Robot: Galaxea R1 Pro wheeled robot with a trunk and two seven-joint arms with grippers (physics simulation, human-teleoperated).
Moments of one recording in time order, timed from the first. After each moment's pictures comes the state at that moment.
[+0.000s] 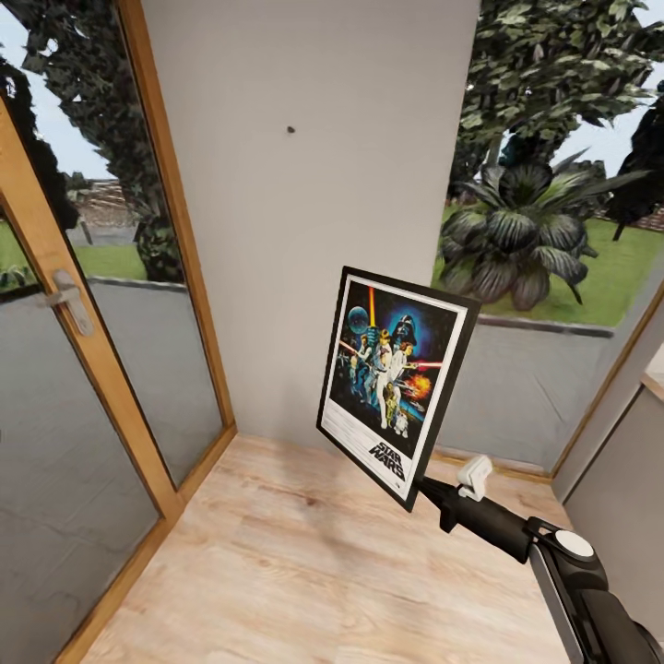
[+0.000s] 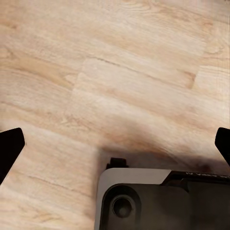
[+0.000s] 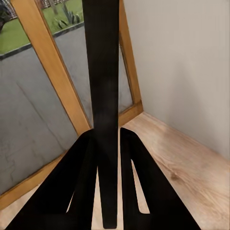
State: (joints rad) left arm 0.04 0.01 0.10 -0.69 -0.01 0.00 -0.01; right arm -0.26 -0.11 -0.15 -1.41 -0.06 0.29 0.89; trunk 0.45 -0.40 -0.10
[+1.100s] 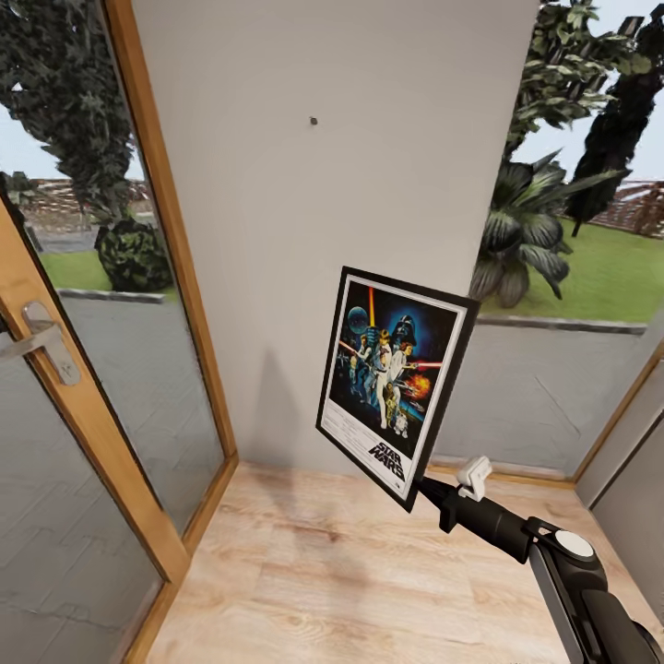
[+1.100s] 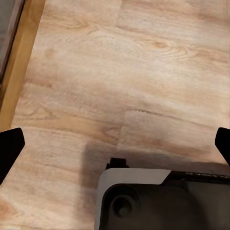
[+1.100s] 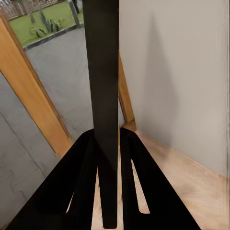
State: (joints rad) left arm 0.04 0.01 0.10 -0.69 -0.01 0.00 -0.01; right arm -0.26 -0.11 -0.15 -1.41 -0.06 0.29 0.89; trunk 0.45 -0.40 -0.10
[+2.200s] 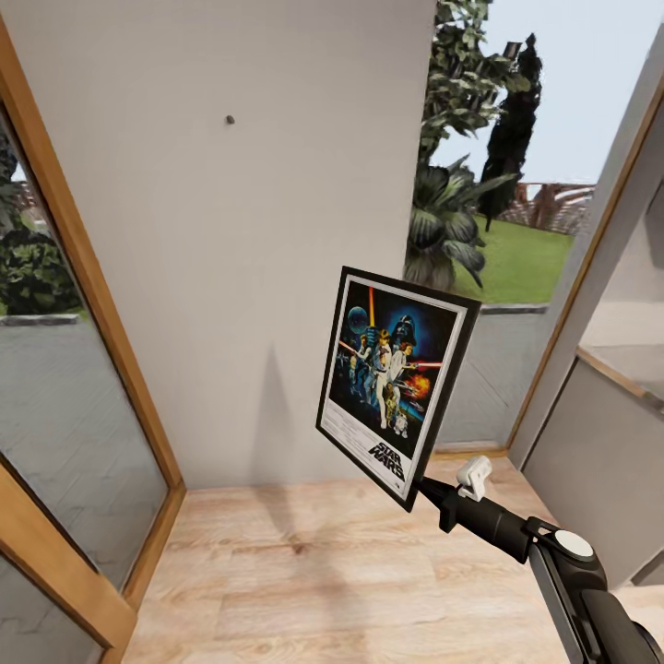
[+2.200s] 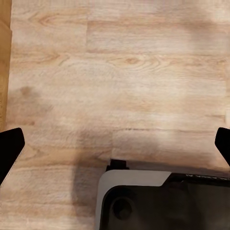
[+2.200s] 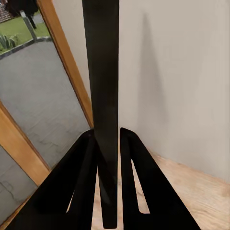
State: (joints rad) left arm 0.04 0.01 0.11 -0.69 -0.01 0.00 -0.01; right arm -0.26 -0.11 -0.15 -1.41 -0.06 0.29 0.89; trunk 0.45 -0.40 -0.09
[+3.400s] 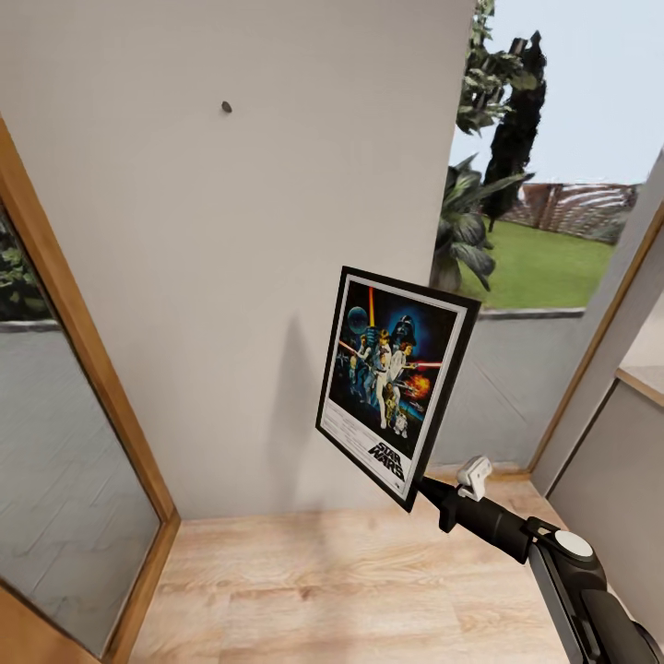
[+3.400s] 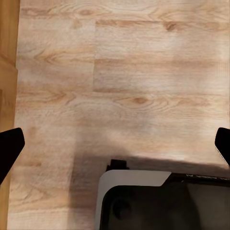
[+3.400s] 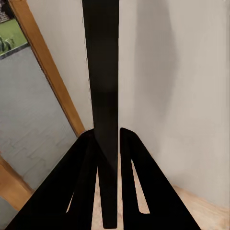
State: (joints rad) left arm 0.04 0.01 0.11 -0.69 -0.01 0.00 0.00; right arm -0.26 -0.11 -0.15 -1.41 -0.06 0.29 0.89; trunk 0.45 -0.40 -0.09
